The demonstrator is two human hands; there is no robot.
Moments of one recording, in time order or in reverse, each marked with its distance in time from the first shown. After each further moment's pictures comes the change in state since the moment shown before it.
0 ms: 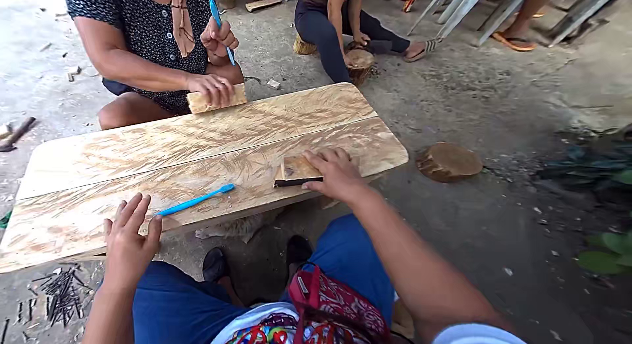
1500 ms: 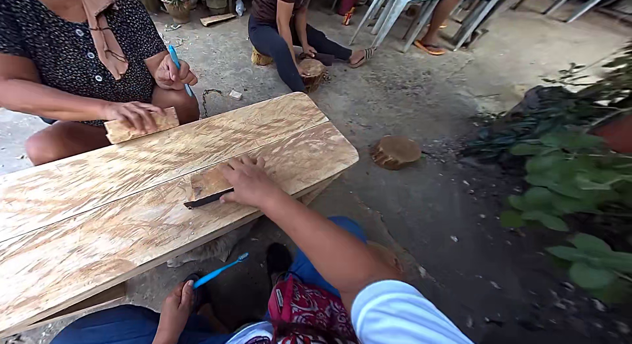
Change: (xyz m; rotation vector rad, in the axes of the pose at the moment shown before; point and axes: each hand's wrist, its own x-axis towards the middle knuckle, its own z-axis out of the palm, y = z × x) left_hand -0.109 0.006 0.137 -0.419 -0.552 -0.518; right_hand 0.056 -0.081 0.010 0.046 -0.143 -0.101
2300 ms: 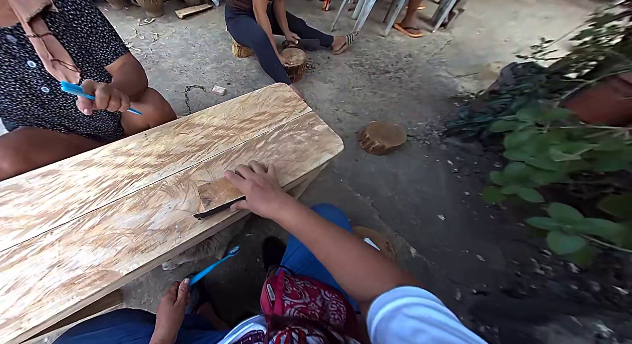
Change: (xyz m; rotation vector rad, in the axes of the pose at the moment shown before) left_hand 0.011 0.001 0.005 -0.090 -0.006 -0.114; right_hand -0.055 0.023 -0.001 0.007 0.003 0.041
